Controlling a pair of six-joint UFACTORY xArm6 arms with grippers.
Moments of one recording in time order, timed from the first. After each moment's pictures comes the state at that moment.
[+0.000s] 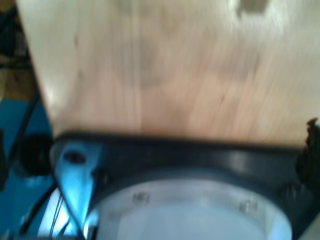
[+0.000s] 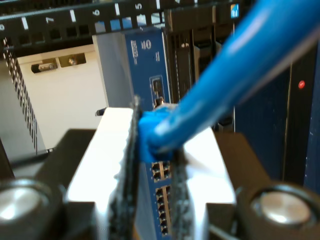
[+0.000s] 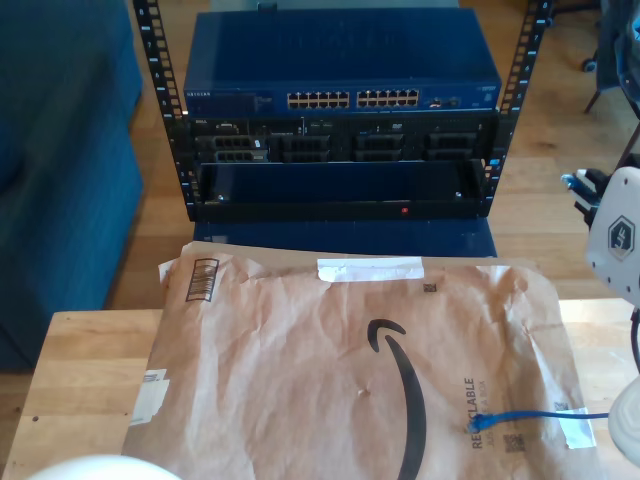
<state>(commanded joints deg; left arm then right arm) 94.5 -32.2 -4.4 3.6 58.9 -3.0 11.6 -47.4 -9.2 33.4 -14.0 69.3</state>
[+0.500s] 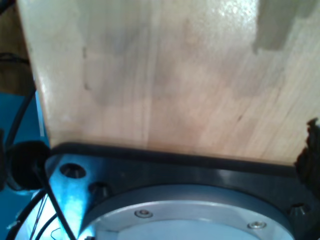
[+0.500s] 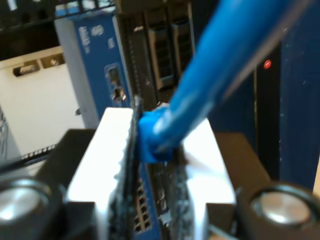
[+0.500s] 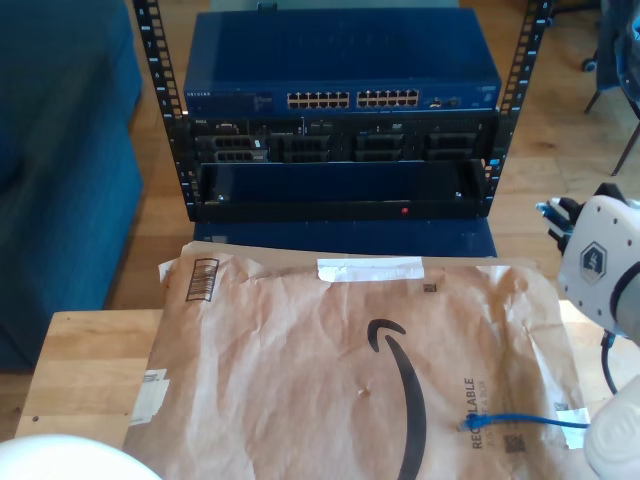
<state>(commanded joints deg) 96.7 -30.3 -4.7 3.6 58.9 -3.0 17.4 -37.1 -8.8 34.6 -23.5 74.0</state>
